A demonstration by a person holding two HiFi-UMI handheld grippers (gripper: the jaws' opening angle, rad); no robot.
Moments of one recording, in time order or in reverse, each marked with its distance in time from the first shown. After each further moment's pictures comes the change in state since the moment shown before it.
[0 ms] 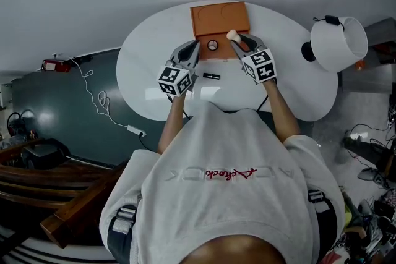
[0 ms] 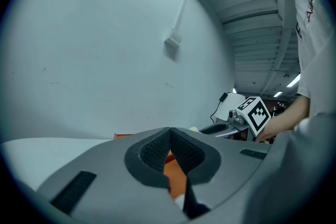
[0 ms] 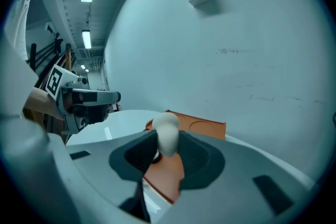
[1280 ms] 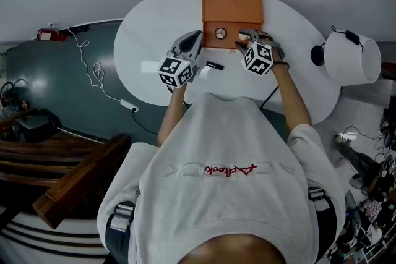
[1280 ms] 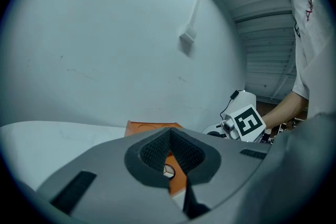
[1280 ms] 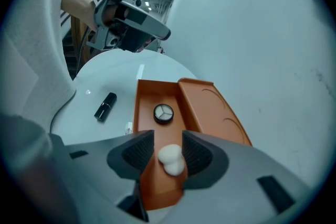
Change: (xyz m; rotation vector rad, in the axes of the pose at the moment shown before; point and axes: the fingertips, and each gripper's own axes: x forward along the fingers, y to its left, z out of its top) left arm -0.009 0.034 -0.031 -0.081 0.028 0.087; right arm 0.056 0.025 -0.081 -0.760 0.410 0.252
